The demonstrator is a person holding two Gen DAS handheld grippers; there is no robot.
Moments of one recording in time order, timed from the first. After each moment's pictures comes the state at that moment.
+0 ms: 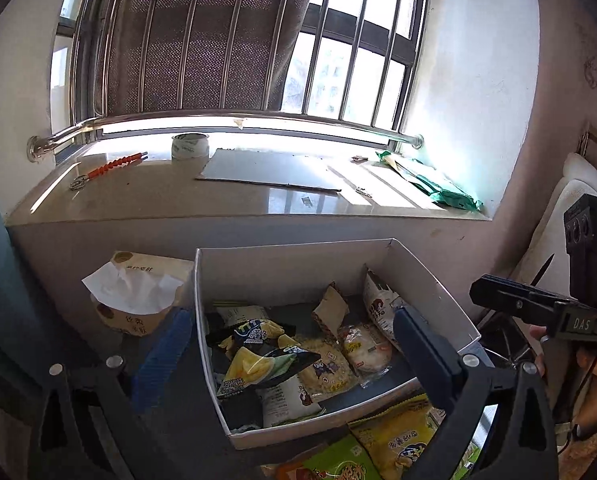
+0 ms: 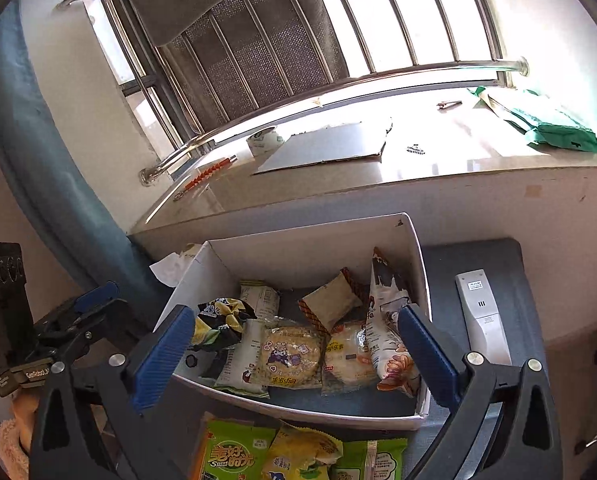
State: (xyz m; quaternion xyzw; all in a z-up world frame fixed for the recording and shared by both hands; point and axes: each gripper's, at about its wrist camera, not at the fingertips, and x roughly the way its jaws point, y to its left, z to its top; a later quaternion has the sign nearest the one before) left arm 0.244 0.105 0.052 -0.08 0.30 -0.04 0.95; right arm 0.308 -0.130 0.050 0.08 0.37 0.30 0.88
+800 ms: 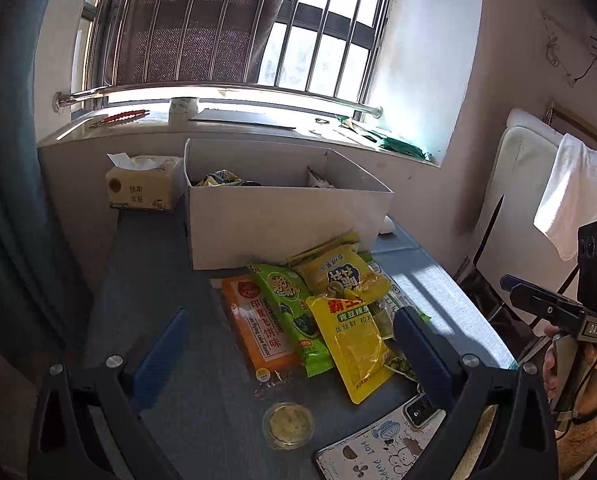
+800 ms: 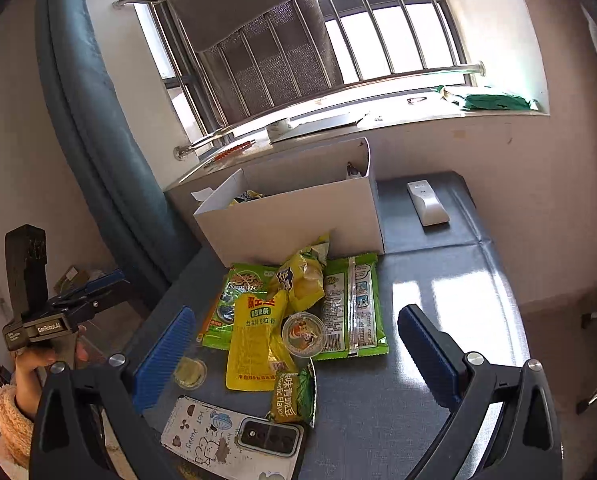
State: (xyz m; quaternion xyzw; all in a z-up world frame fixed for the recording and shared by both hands) left arm 0.036 0.044 -0.025 -0.10 0.31 -0.07 0.94; right arm 0.080 -0.238 -0.006 0.07 0.34 0.30 0.89
